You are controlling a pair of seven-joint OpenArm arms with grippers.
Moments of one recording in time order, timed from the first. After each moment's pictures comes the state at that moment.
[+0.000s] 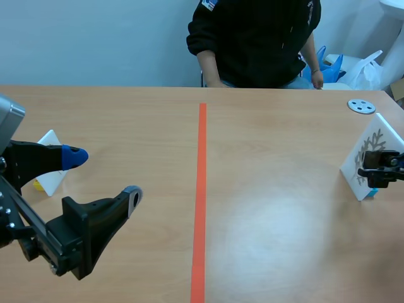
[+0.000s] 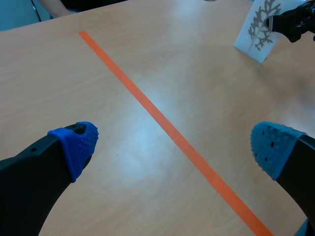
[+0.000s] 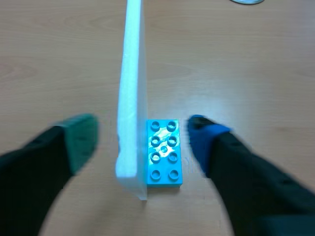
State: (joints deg) left arm 36.6 -32.3 0.5 117.5 -24.6 -23.3 3.7; right arm 3.7 25.8 9.9 54.4 16.4 23.4 6.1
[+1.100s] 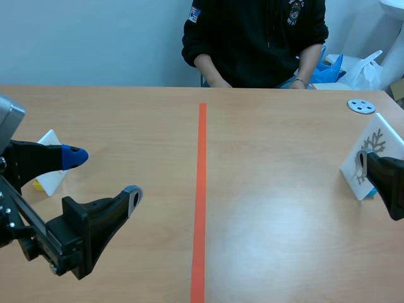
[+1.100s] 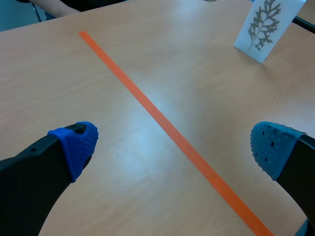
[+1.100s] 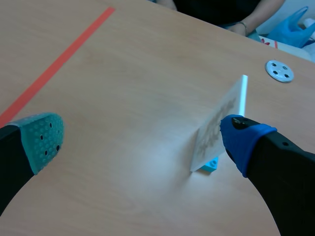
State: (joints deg) left arm 36.6 -32.3 0.5 117.5 -24.6 -23.3 3.7; right arm -37.4 27.0 23.7 112.4 21.1 27.9 -5.6
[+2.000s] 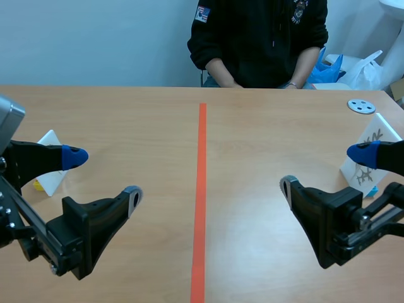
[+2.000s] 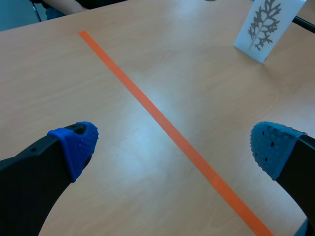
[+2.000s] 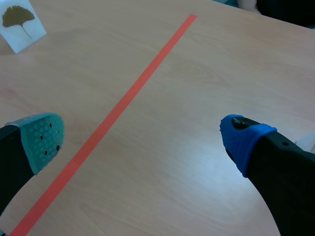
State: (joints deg) left arm 36.6 -32.3 0.5 117.5 -24.6 -23.3 3.7; right arm -43.8 20.1 13.0 123.5 19.4 28.4 -8.6
